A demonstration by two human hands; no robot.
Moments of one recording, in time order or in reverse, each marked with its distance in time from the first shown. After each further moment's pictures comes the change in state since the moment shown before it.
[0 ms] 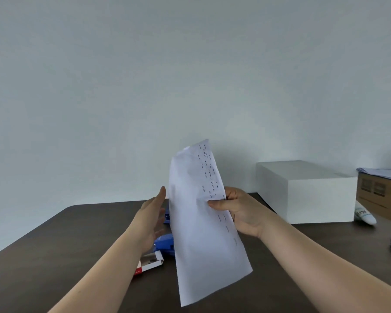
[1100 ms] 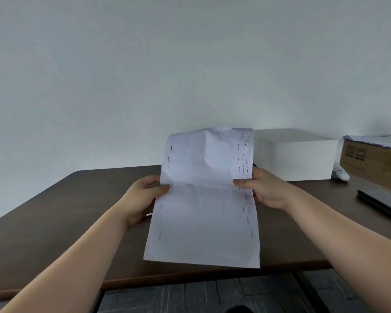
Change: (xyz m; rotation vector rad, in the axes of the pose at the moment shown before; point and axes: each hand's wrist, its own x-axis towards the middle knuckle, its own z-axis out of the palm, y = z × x) left_hand -0.066 -0.032 -0.030 0.186 -0.229 0.120; right_hand -0.075 0.026 -0.037 -0.226 0.159 0.118
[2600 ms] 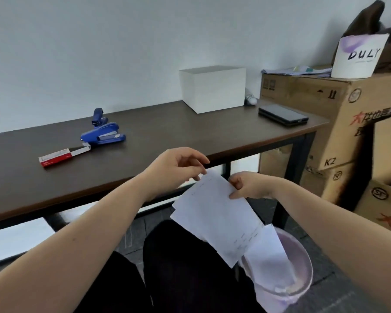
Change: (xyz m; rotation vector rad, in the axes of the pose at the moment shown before) left_hand -0.126 -0.042 0.205 0.455 -0.471 0.247; right_hand -0.208 0.141 -0.055 -0.720 0.009 0.411
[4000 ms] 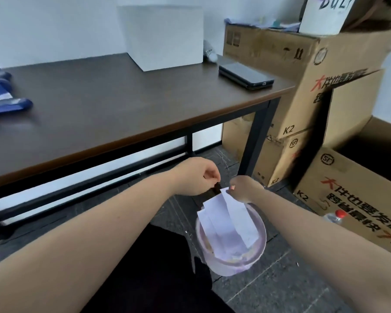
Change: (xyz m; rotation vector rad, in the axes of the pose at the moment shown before) left_hand 0.099 -0.030 0.143 0.404 -0.458 0.056; right_hand 0.017 0.159 0.031 -0.380 0.111 0.399
